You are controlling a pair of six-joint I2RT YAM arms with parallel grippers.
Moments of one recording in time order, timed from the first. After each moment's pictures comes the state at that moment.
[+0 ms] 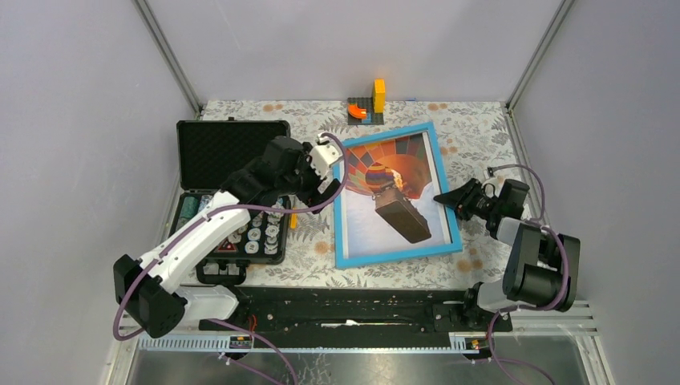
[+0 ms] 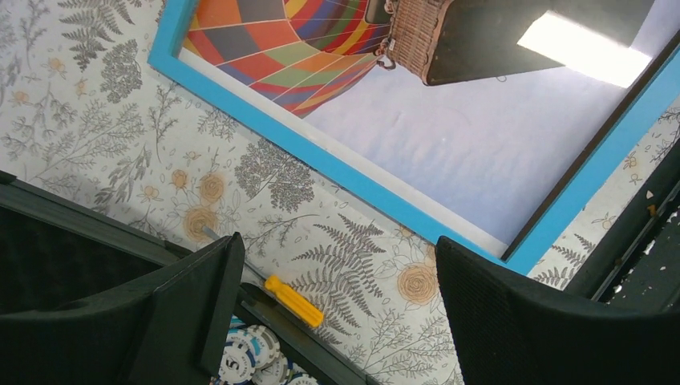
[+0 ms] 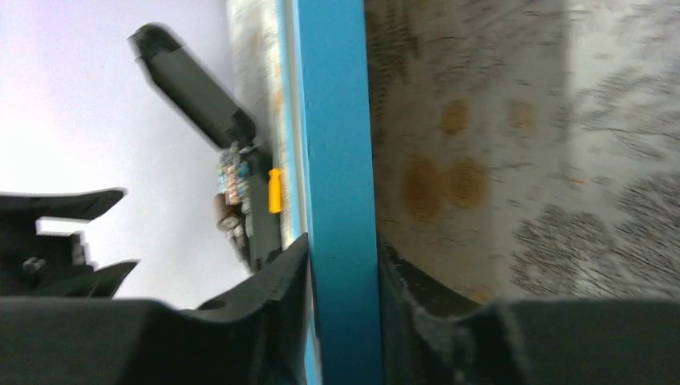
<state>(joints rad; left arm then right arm) -0.64 1.24 1.17 -0.59 0.20 0.28 -0.33 1.45 0.46 0.33 -1.01 0.72</state>
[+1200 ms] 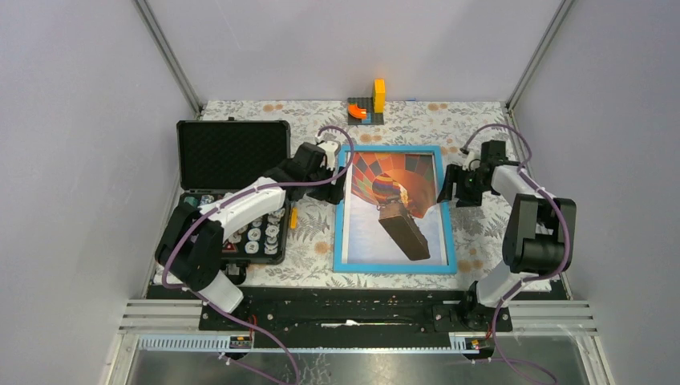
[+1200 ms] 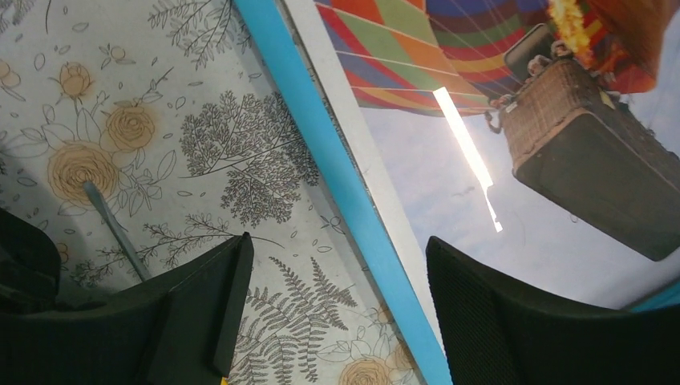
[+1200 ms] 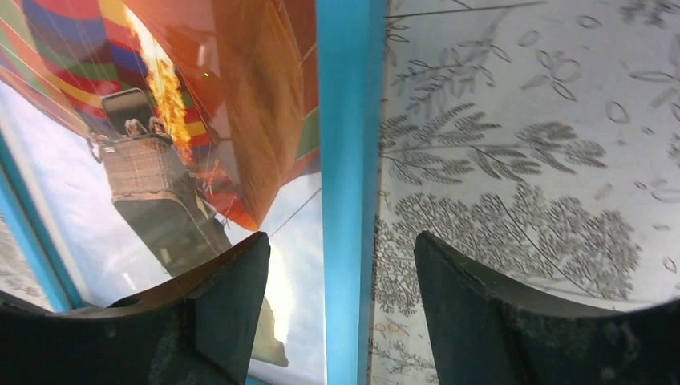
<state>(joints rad) -0.59 1.57 1.08 -0.30 0.07 -0.20 -0.17 1.62 1.00 -0.57 -0.42 0.03</state>
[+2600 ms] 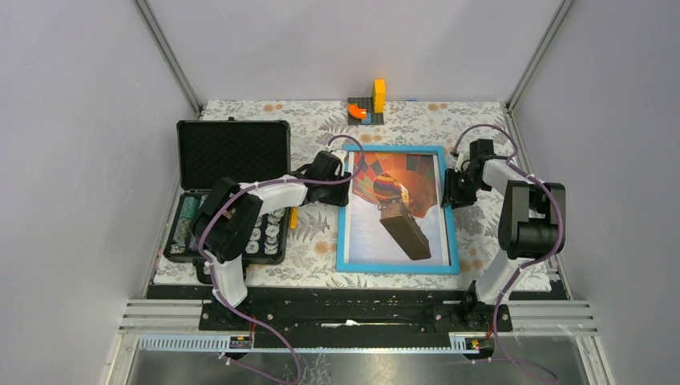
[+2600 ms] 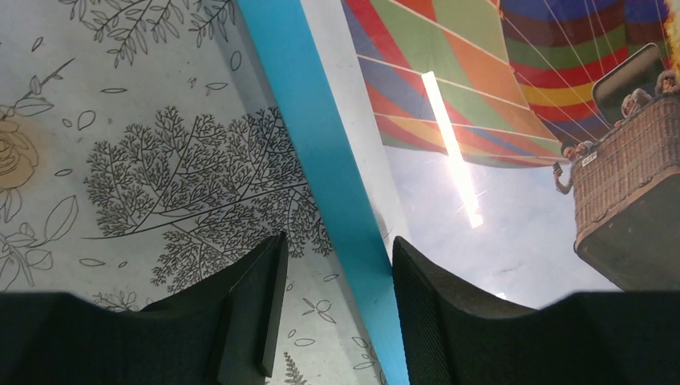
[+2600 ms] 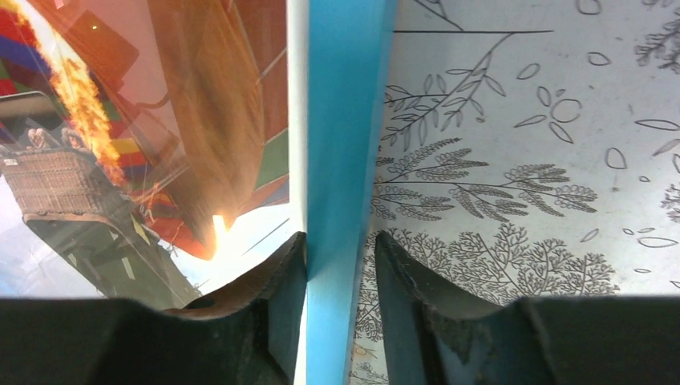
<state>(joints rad) -0.60 1.85 1.10 -0.14 0.04 -0.33 -0.09 1.77 1.08 -0.60 -0.26 -0.06</state>
